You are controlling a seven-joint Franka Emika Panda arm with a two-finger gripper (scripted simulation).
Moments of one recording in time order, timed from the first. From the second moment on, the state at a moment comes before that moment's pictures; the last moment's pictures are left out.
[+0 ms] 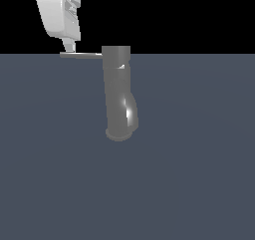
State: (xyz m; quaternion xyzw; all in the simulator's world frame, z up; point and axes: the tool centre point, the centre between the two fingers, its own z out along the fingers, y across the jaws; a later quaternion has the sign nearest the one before) arm -0.001 0.160 0.285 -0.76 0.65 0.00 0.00
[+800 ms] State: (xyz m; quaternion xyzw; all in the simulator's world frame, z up) arm -0.045 0.148 0.285 -0.76 0.65 0.00 0.00
